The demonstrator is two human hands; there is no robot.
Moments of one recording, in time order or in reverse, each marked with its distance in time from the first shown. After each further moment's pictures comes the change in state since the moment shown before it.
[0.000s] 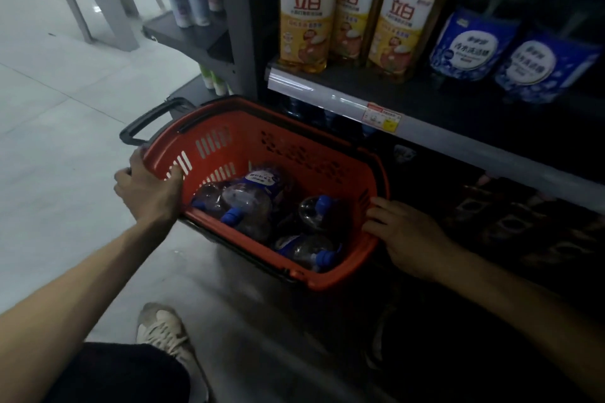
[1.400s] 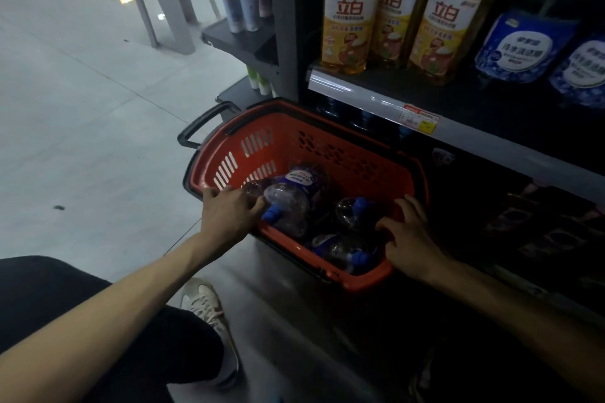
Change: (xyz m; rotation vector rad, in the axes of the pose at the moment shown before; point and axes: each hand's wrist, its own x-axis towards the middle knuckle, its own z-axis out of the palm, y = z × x) left_hand -0.064 -0.007 -0.010 0.691 -0.376 0.646; right_hand 0.023 -0.046 0.003 0.411 -0.199 0.512
